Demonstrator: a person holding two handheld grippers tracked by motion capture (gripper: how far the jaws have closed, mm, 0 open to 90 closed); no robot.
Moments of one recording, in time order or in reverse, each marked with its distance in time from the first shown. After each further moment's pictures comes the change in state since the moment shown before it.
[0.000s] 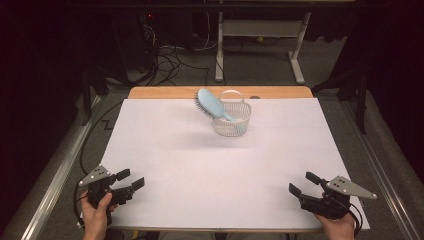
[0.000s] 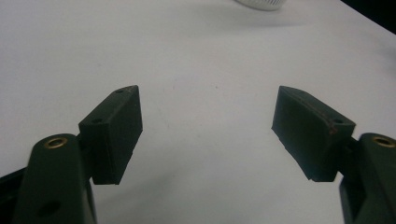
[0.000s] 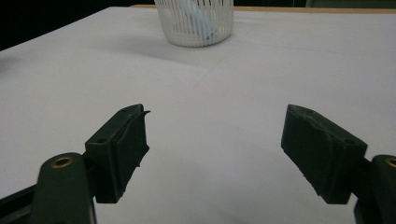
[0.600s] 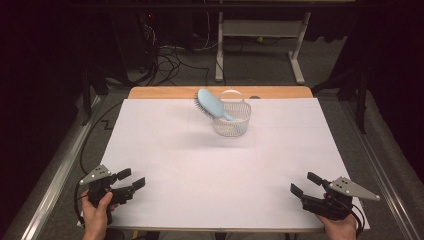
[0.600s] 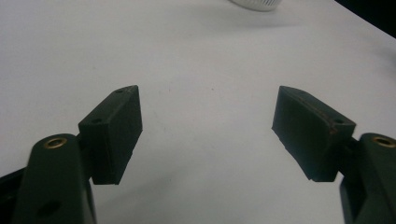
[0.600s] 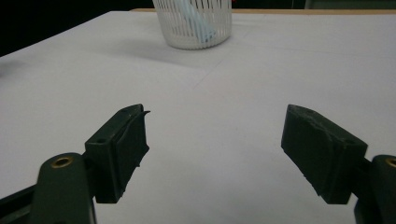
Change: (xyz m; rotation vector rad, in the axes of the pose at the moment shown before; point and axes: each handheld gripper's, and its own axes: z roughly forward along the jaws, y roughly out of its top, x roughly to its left) left arm 0.001 0.002 0.000 -0.003 -0.020 0.003; right arm -0.002 -0.001 -0.004 -0.011 0.001 0.012
